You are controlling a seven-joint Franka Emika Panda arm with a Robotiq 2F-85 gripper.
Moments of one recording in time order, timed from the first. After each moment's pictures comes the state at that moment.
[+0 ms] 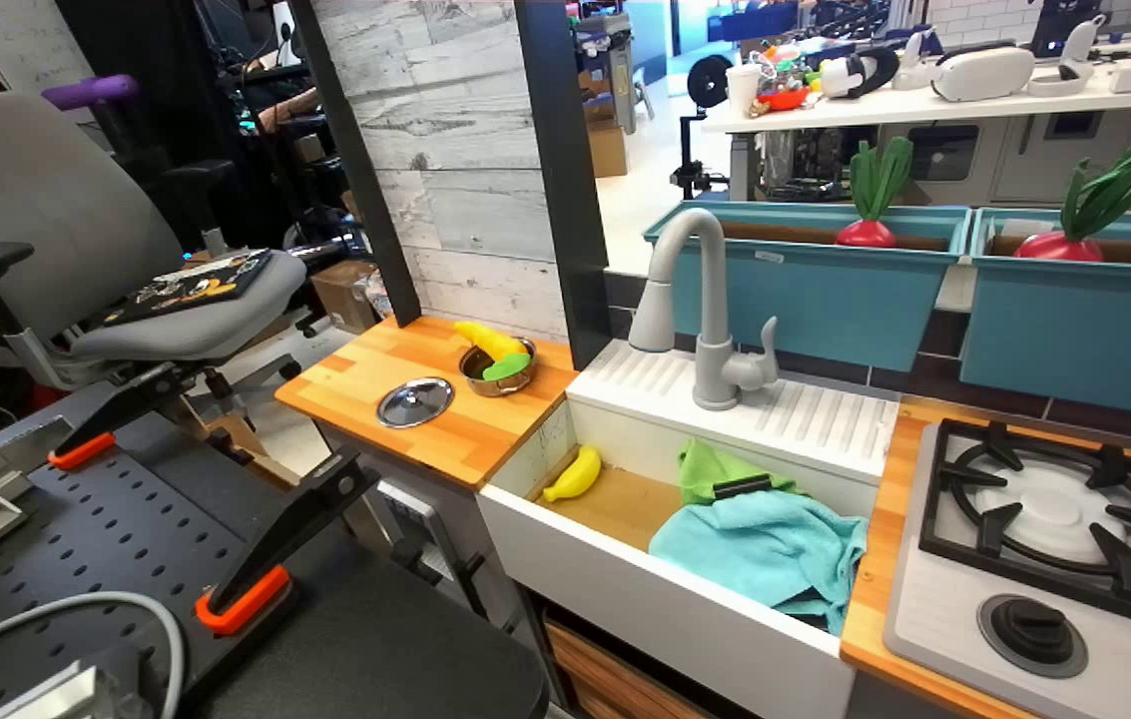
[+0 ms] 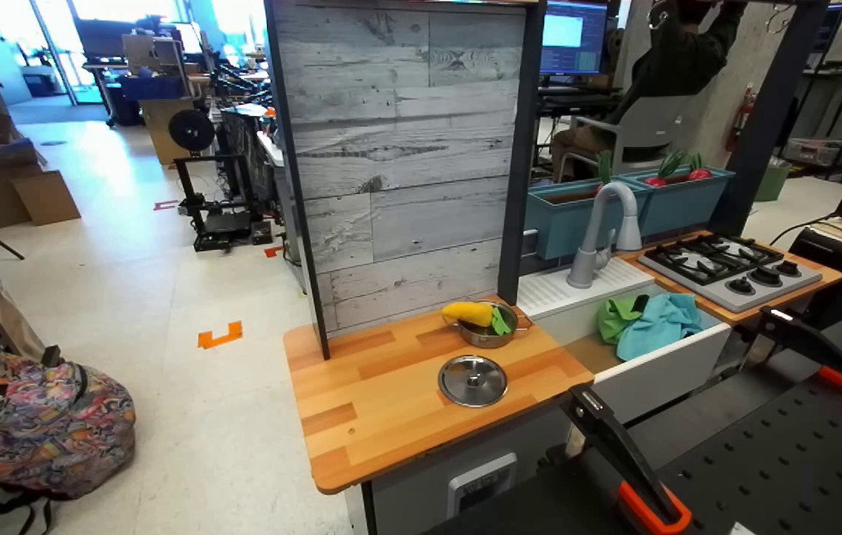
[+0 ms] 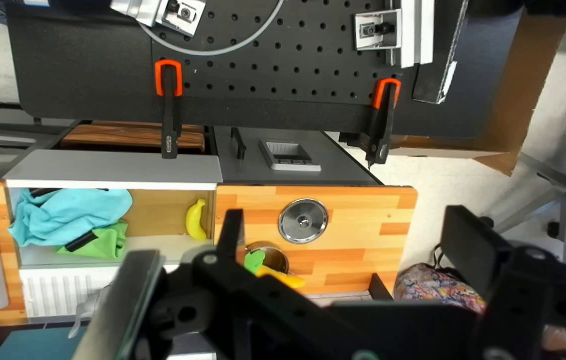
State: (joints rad) arm -0.03 -0.87 -0.22 -2.82 0.03 1.98 -0.34
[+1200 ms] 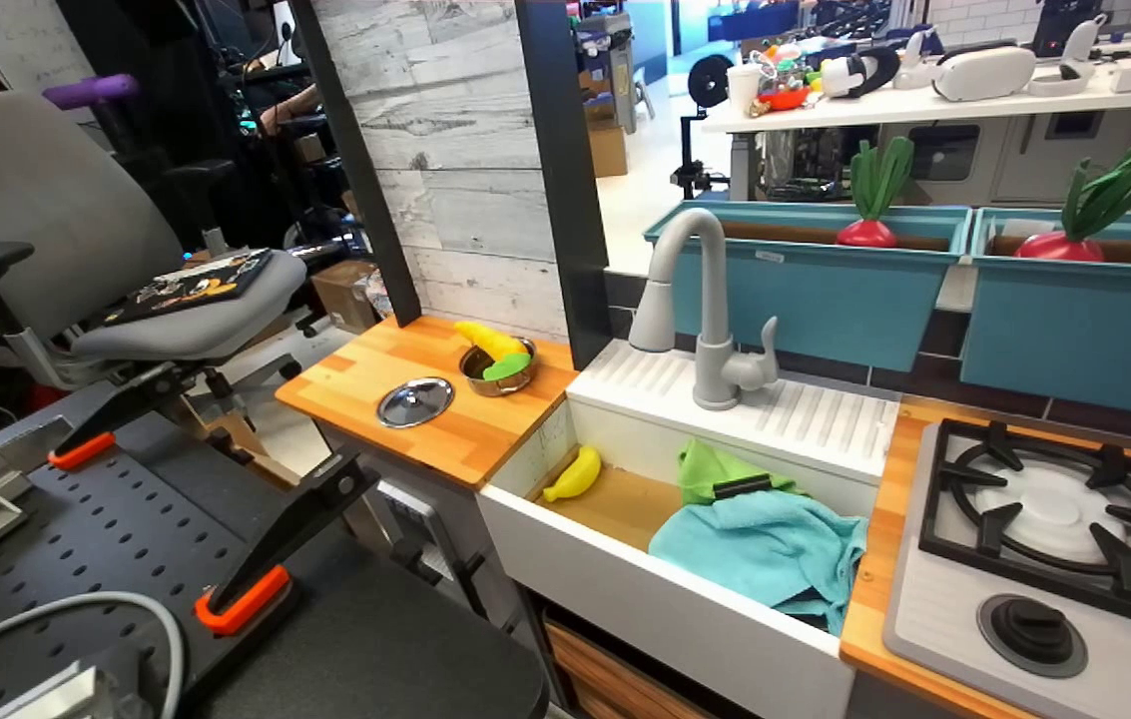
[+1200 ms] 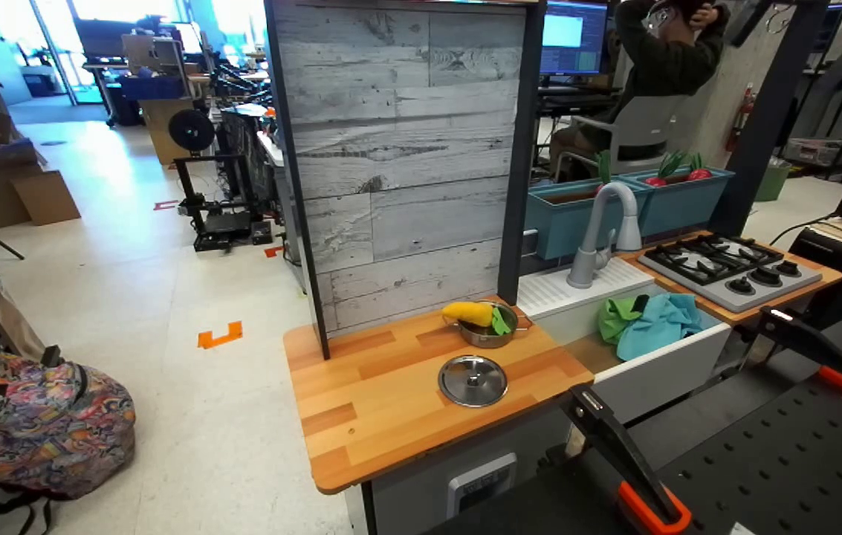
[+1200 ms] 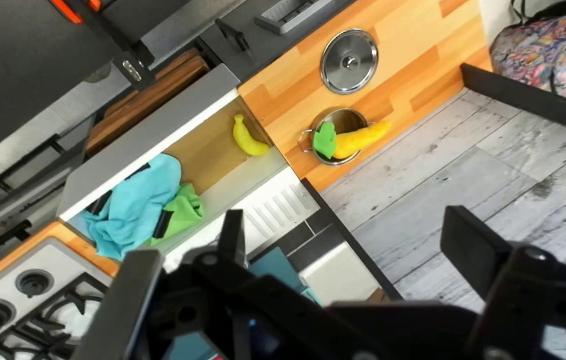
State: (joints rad) arm -0.04 -0.48 -0.19 -2.81 0.27 2.59 0.10
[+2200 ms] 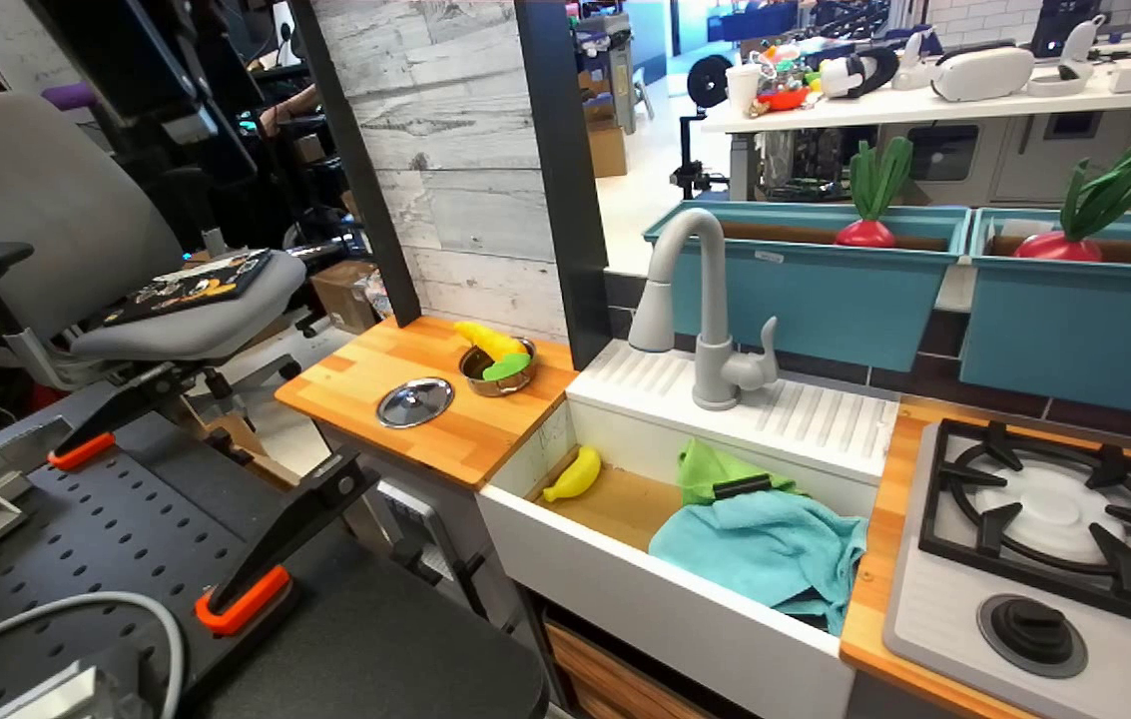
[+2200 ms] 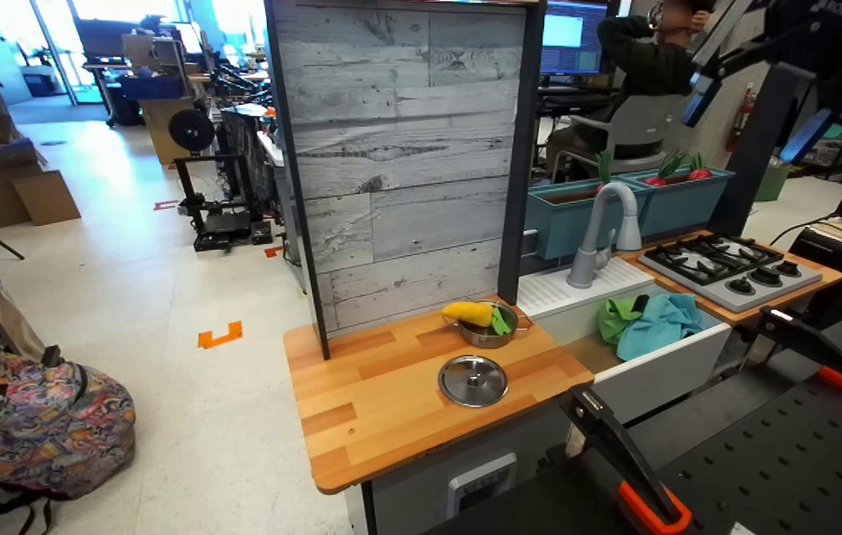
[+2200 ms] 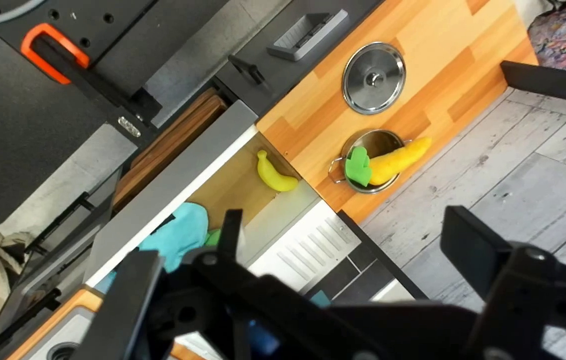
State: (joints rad) arm -0.02 -0.28 -0.16 -2.77 0.35 2.66 0.17
